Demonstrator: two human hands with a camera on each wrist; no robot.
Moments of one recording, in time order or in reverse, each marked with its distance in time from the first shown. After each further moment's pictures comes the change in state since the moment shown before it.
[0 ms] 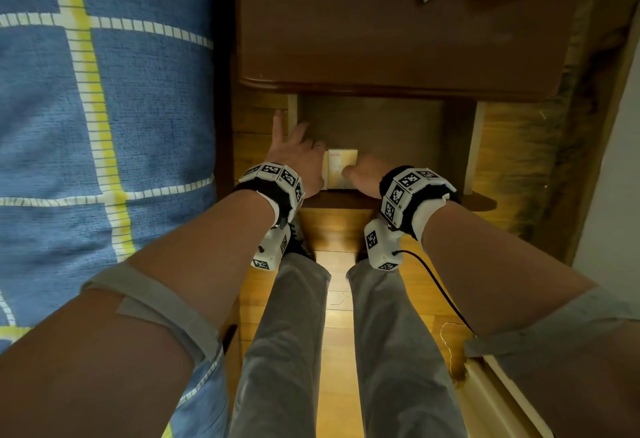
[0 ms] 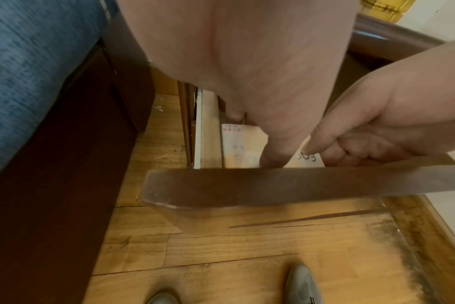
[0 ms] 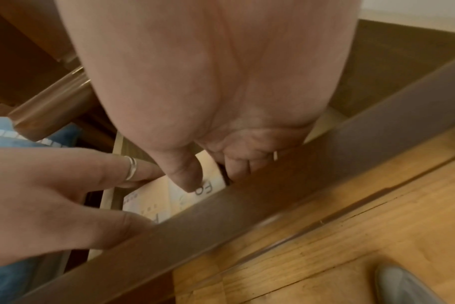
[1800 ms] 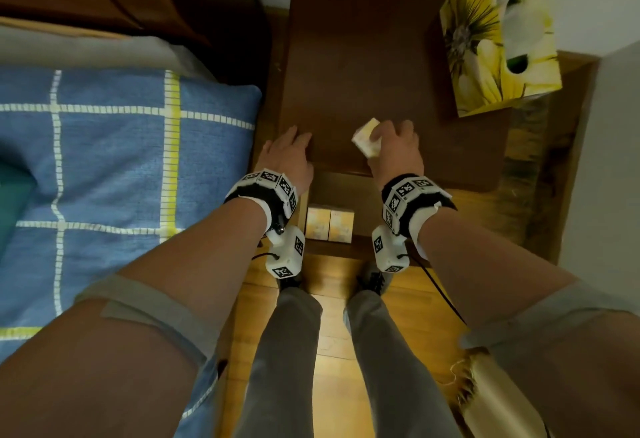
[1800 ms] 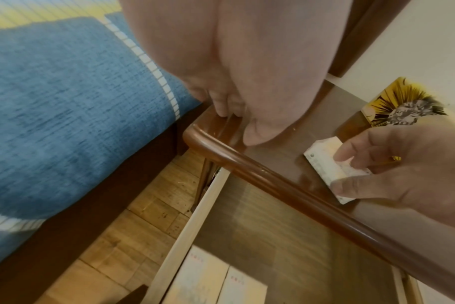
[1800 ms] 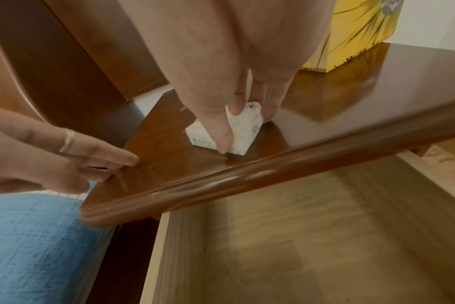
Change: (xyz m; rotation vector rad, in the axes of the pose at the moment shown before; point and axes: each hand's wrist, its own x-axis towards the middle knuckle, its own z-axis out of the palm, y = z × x) left_hand -0.035 -0.058 -0.115 -0.596 0.213 -0.286; right_hand -0.068 -0.066 -0.124 -0.115 0.727 -0.204
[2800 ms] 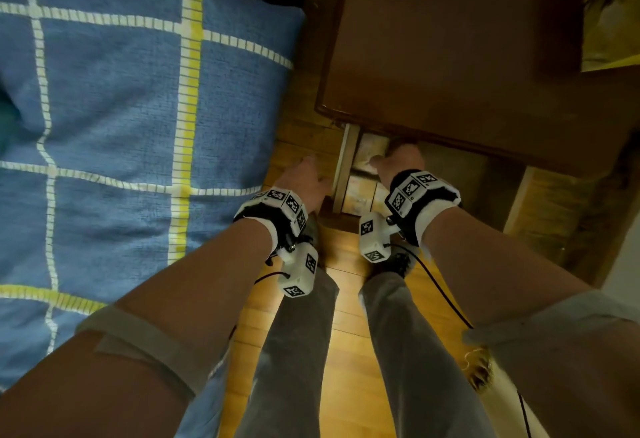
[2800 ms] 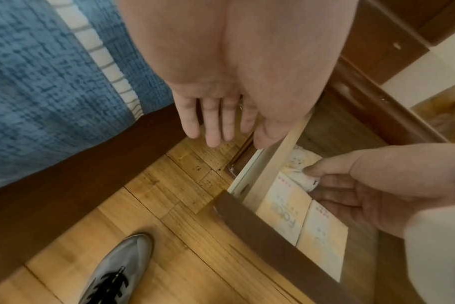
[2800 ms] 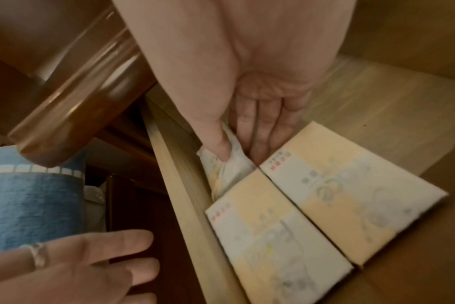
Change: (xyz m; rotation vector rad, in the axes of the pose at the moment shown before) left_hand -0.014 -0.084 0.106 -0.328 -0.190 -0.239; right_hand -0.001 -0.015 0.134 0.238 -0.398 0.448
